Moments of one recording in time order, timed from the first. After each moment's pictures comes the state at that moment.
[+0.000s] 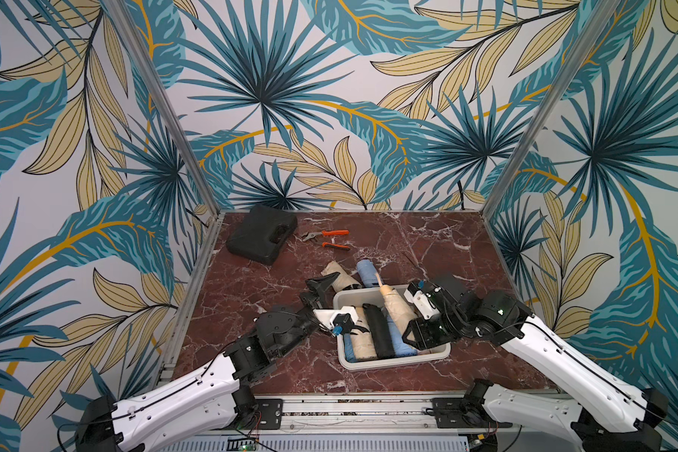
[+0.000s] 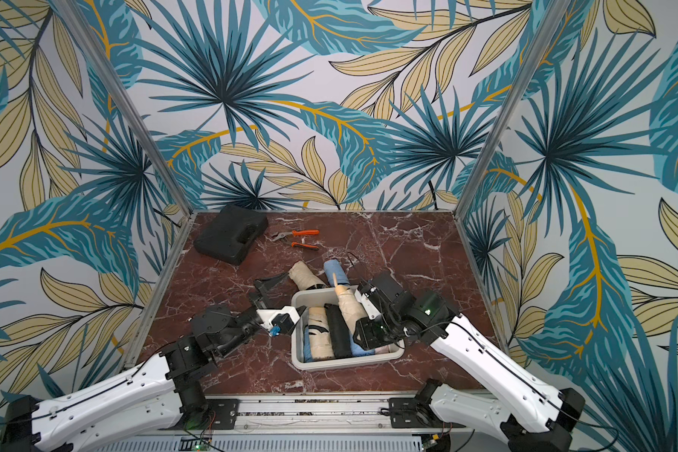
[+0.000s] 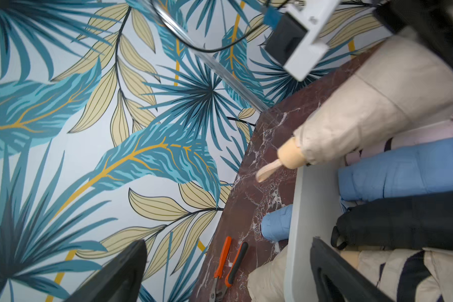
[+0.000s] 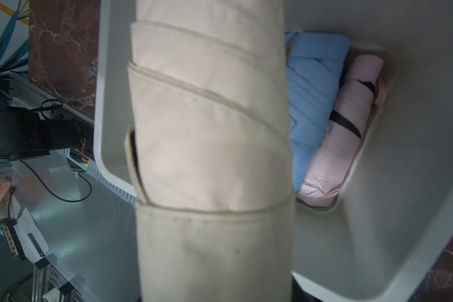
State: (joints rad) left arm -0.94 0.82 0.54 0.26 -0.18 0.75; right arm 0.77 1.03 1.12 -1.25 -0.16 0.51
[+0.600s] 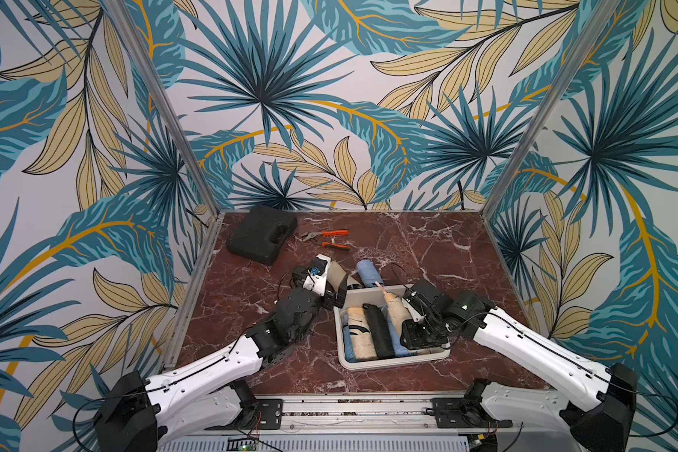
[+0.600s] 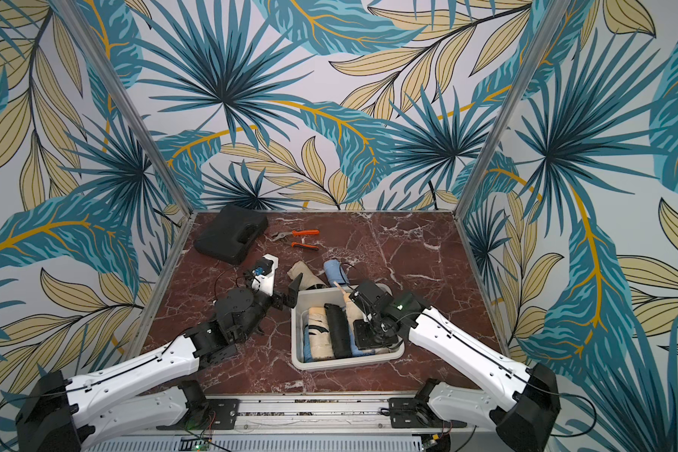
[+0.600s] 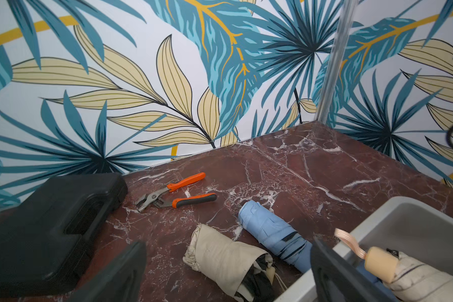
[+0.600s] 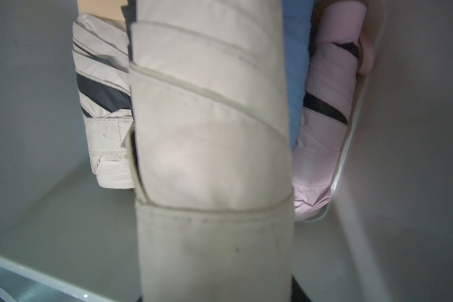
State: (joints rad) left arm -0.84 1.04 0.61 0.28 -0.46 -0.11; right arm 0.77 1.16 0.99 -1.12 -0.06 0.64
